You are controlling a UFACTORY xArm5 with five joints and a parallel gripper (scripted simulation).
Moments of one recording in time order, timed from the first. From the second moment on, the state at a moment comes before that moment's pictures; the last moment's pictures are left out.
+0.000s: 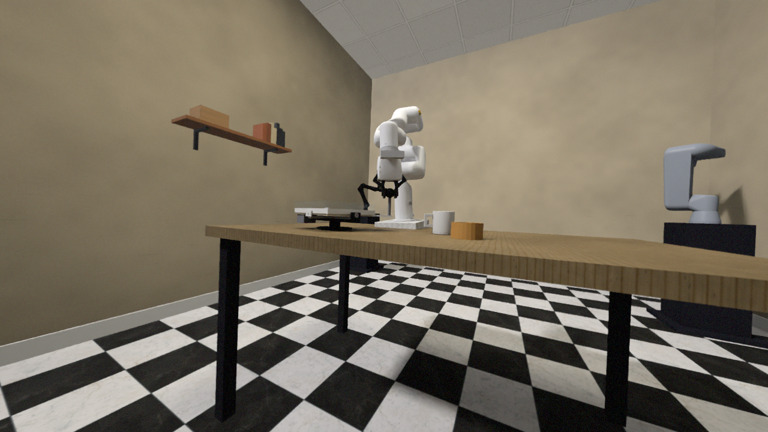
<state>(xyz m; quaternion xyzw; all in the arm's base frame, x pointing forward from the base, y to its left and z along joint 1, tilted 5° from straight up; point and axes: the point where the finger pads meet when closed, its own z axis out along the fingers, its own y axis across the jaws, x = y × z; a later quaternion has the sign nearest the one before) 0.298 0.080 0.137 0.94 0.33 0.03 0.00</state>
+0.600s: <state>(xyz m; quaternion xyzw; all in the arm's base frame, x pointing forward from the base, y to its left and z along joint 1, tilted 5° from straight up) 0.296 0.080 0.135 0.94 0.33 0.03 0.00</state>
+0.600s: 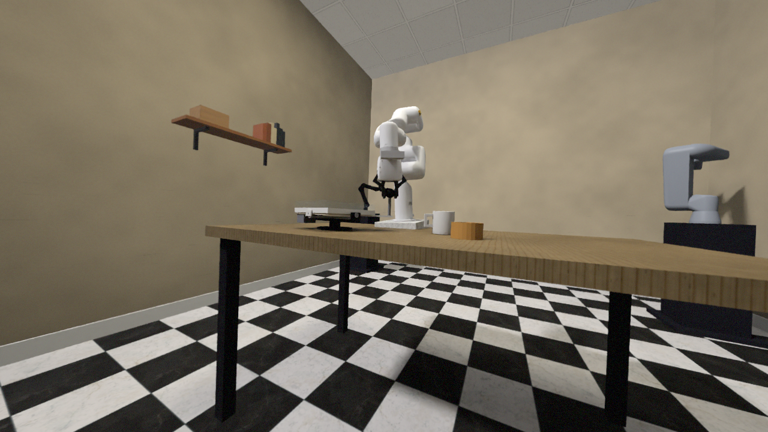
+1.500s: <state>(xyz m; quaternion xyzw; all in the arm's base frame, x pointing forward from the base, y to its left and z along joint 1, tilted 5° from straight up) 0.298 0.081 0.136 0.95 0.32 0.03 0.00</state>
